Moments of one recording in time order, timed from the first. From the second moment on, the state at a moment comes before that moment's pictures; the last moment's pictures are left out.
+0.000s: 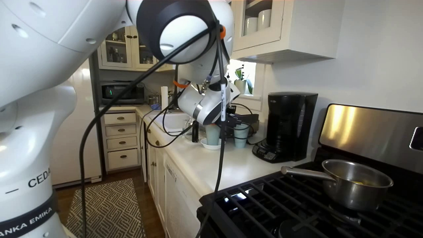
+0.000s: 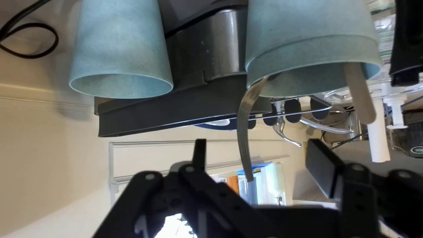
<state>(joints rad) 1.87 -0.90 -2.04 -2.14 -0.52 3.43 -0.46</state>
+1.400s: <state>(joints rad) 1.95 -0.90 -2.09 -2.08 -0.51 3.47 -0.49</state>
